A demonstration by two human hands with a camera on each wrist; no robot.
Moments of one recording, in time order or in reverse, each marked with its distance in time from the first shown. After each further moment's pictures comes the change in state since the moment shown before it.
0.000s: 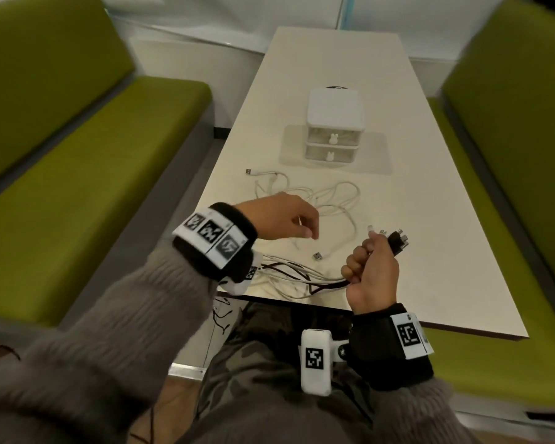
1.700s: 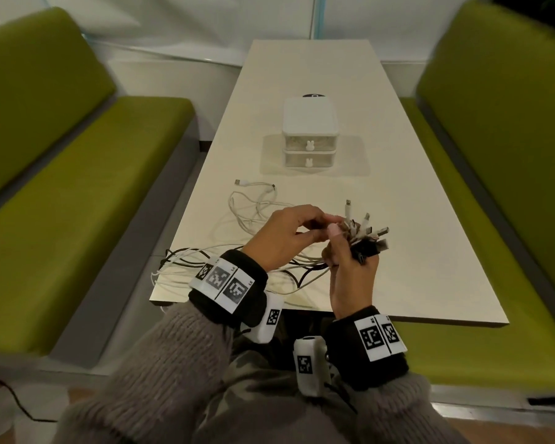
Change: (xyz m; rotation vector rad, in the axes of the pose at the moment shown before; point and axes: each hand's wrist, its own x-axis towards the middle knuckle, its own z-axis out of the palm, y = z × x) left_hand 0.015 0.031 0.046 -0.505 0.450 0.141; right_hand 0.000 0.010 -0.006 -0.101 -0.298 -0.522
